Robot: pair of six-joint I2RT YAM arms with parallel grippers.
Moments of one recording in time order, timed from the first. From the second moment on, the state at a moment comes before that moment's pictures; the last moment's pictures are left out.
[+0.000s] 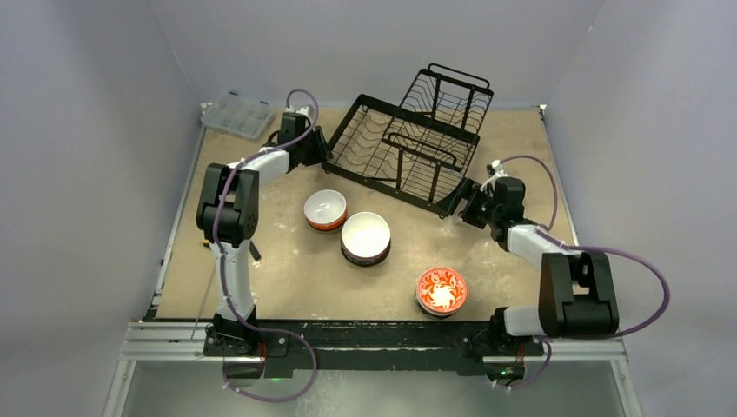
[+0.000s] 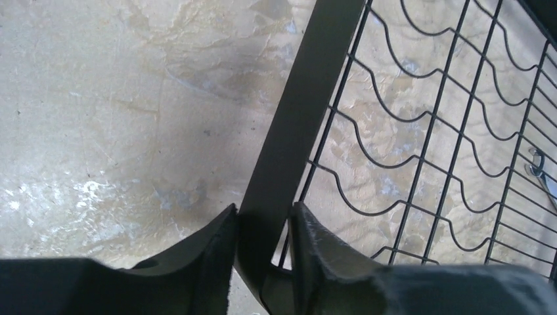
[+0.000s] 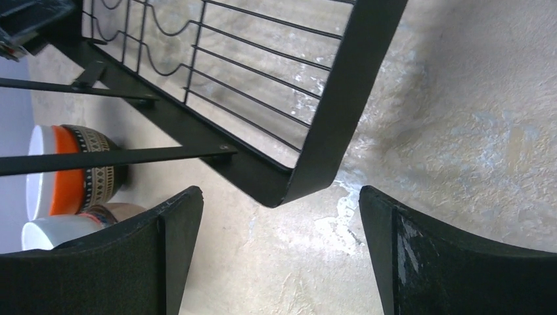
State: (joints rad) left arm -0.22 2.12 1.48 -0.06 0.21 -0.44; right arm 0.02 1.36 0.56 0.16 -0.42 0.54
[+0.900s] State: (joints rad) left arm -0.20 1.79 0.97 0.18 0.12 -0.55; right arm 0.03 1.75 0.84 0.17 -0.60 0.52
